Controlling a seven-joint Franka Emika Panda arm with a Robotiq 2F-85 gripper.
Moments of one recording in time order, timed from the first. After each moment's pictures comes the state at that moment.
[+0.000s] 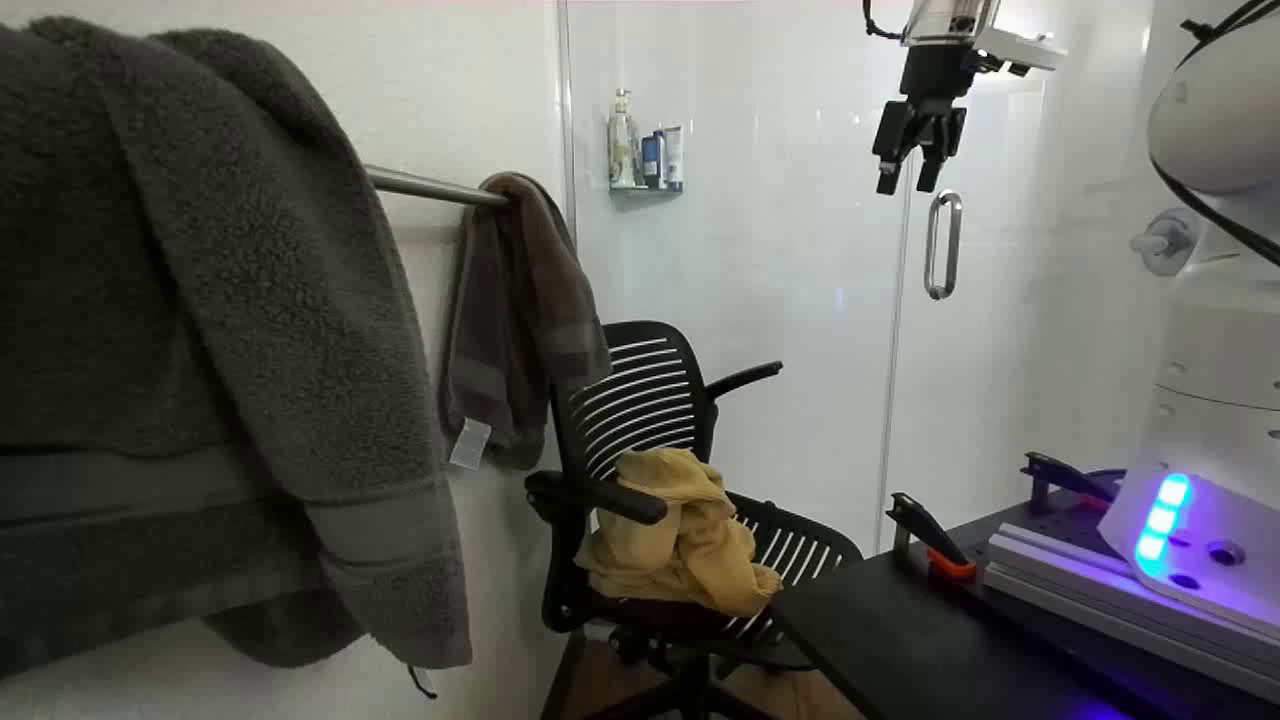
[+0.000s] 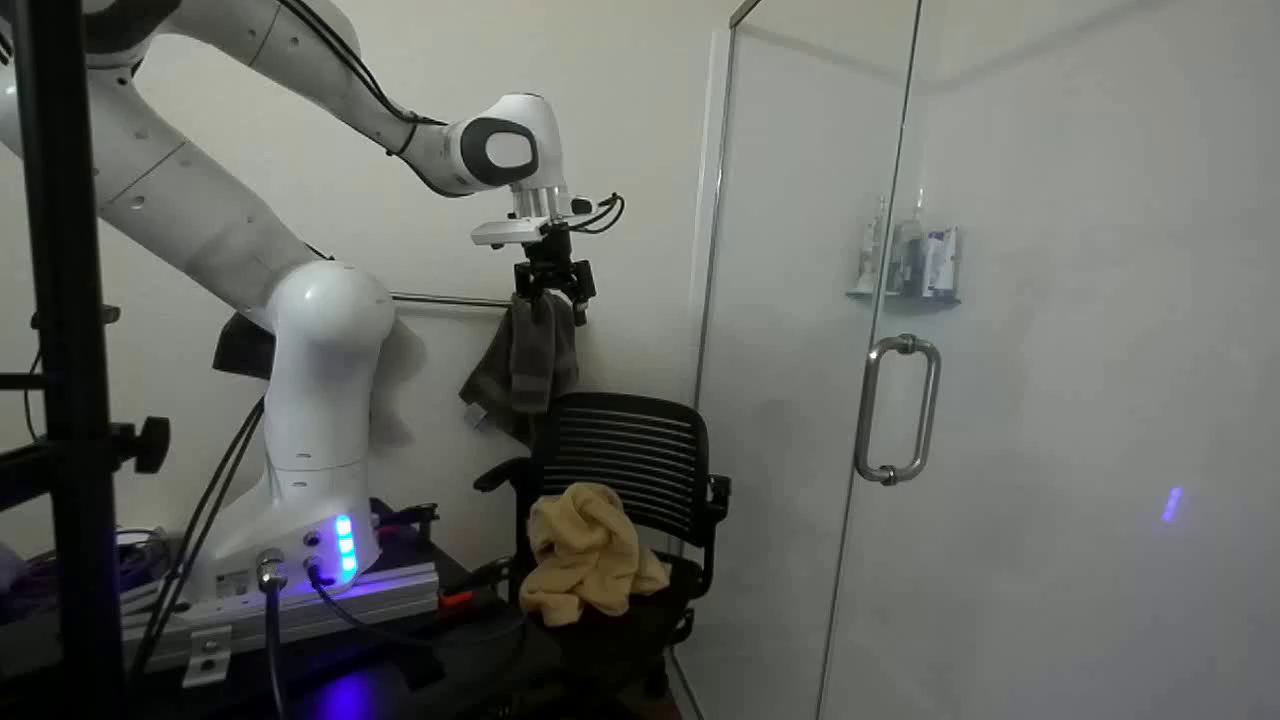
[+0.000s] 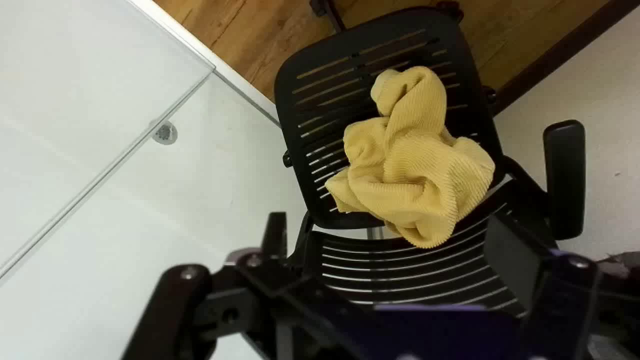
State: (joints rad) arm 0.01 -0.89 -0.09 -2.78 -0.10 2.15 -0.22
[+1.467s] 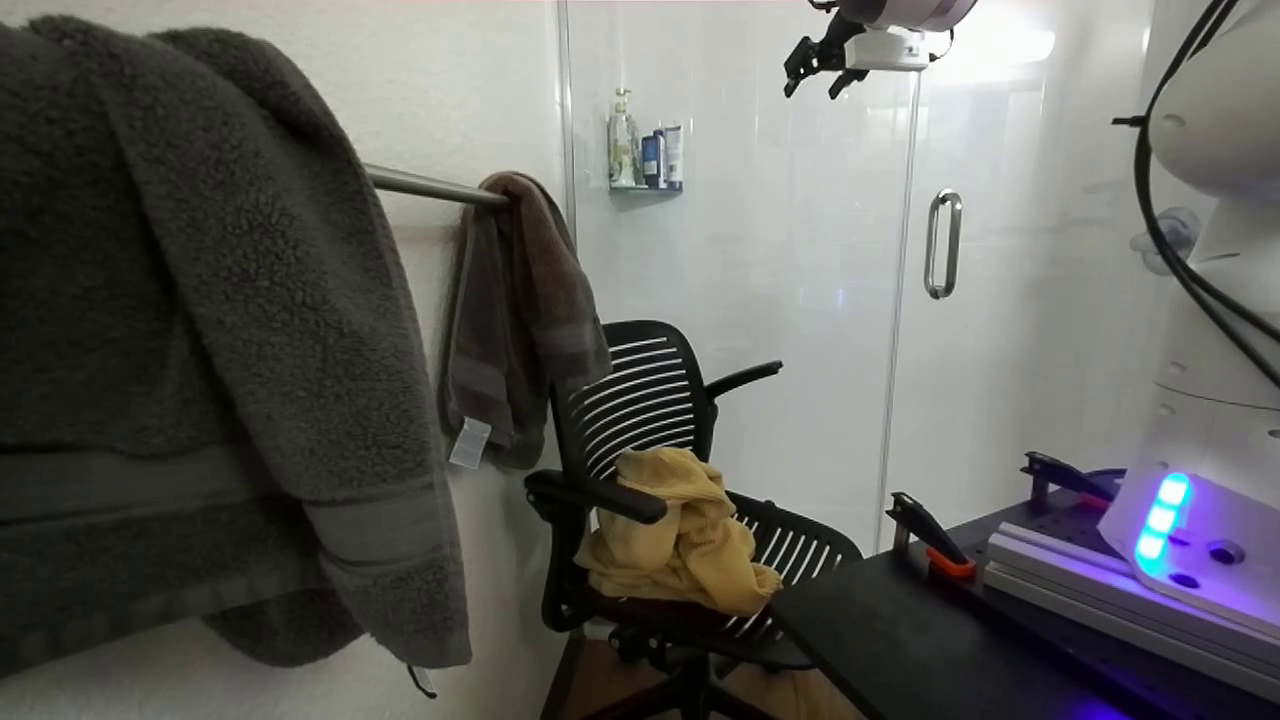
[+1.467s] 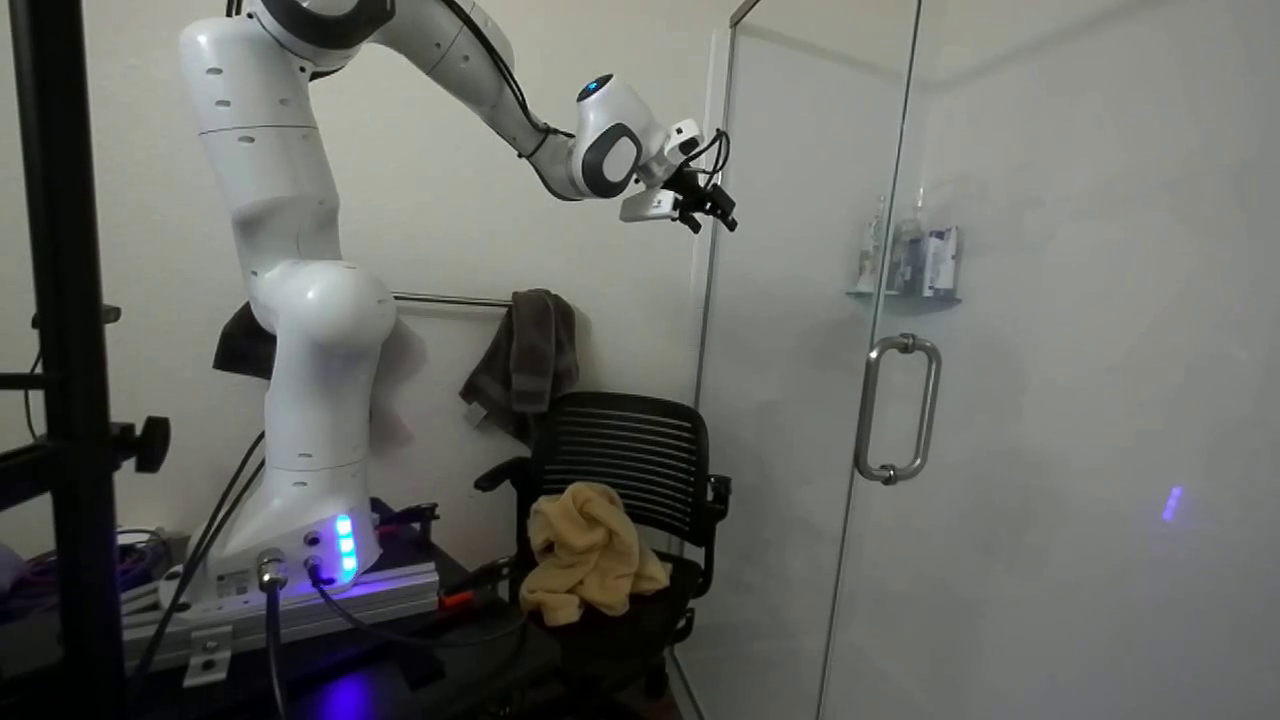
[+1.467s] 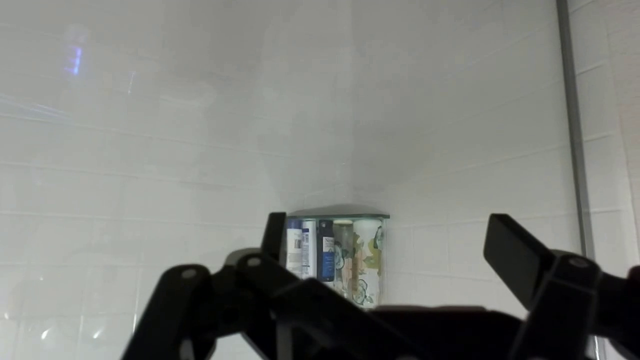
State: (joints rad) arm 0.03 -0.29 -0.20 -2.30 0.01 3.07 -0.14
